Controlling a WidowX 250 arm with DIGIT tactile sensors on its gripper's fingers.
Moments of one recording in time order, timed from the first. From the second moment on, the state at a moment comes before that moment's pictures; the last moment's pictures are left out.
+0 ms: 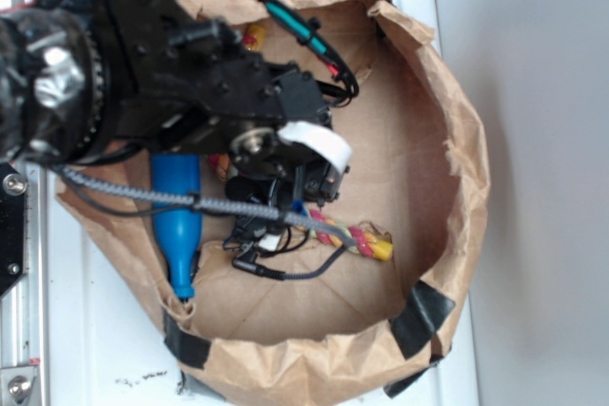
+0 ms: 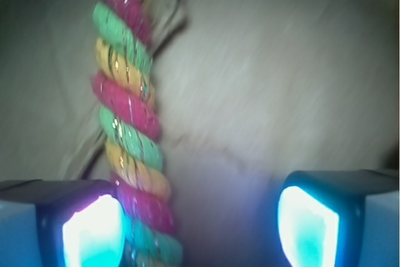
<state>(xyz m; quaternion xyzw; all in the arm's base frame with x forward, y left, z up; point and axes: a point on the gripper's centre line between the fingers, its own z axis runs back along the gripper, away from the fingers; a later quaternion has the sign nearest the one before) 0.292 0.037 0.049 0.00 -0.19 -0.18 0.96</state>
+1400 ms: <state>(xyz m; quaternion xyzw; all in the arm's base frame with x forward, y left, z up) 0.306 0.057 0.033 0.02 -0.21 -0.17 0.96</state>
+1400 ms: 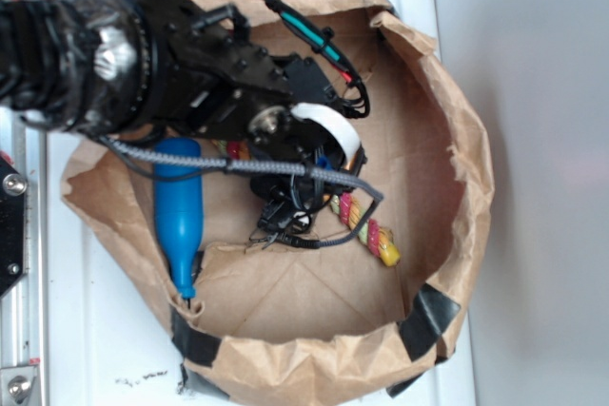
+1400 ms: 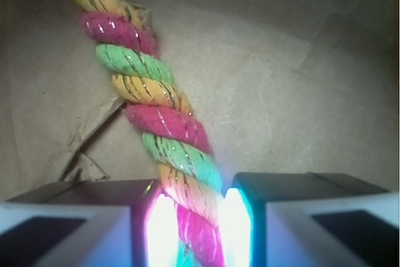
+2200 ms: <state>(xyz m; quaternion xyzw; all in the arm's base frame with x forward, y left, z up) 0.276 0.050 0.148 -0.02 -0.21 -0.12 0.97</state>
